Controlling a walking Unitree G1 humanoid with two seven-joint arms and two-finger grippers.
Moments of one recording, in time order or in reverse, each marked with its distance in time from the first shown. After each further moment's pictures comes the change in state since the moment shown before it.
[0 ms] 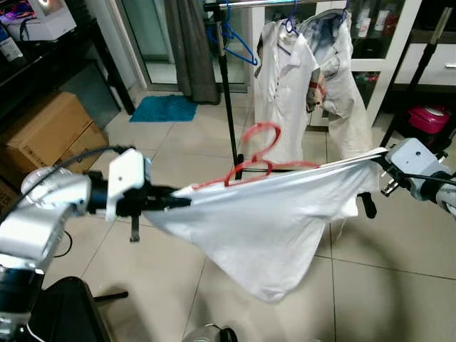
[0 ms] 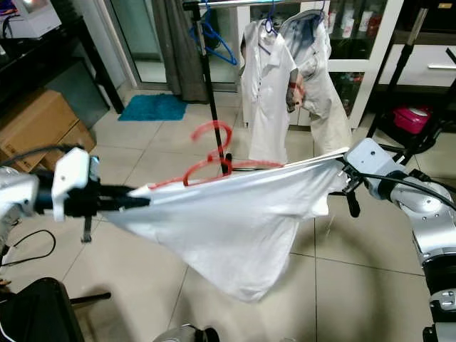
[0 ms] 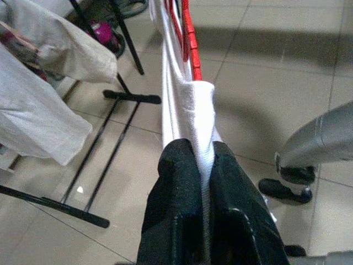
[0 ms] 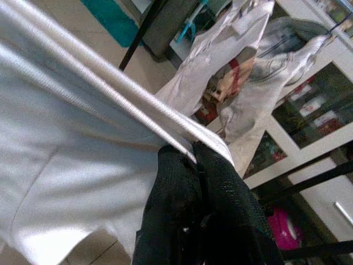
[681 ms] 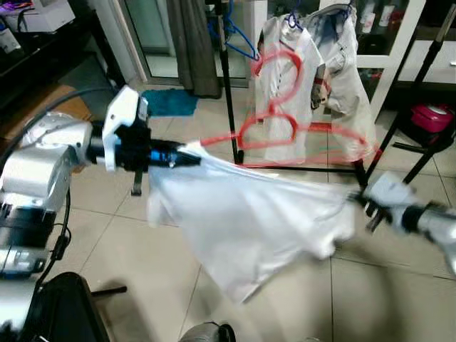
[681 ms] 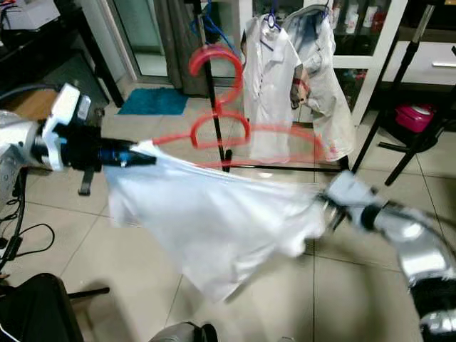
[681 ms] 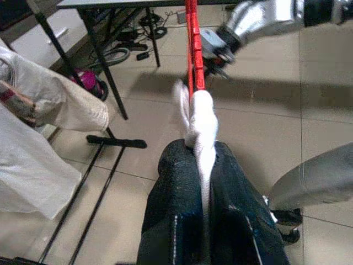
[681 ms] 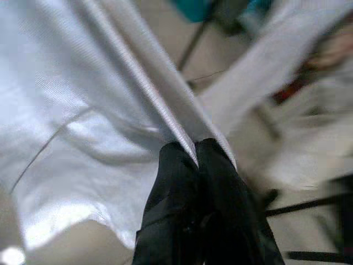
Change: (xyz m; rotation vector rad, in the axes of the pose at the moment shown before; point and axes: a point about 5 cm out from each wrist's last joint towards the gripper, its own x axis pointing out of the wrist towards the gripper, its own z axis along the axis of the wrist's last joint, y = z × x) left arm -0.006 0.040 0.052 0.019 -0.164 -0.119; right arm -0.002 0.042 -0.024 0.107 0.087 0.204
